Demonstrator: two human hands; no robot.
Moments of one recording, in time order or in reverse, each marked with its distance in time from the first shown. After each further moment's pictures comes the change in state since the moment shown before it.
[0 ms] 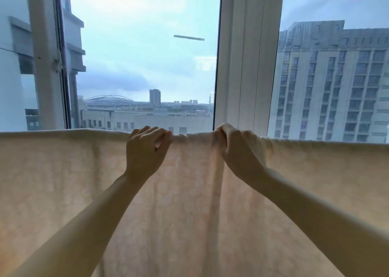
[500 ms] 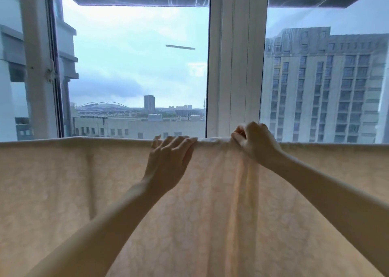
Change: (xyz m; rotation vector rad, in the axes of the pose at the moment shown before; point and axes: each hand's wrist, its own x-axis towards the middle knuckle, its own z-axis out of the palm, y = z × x) left_hand -0.001 0.061 0.008 0.069 -0.209 0.158; right_hand 0.019 0.049 -0.043 0.068 -0.212 0.144
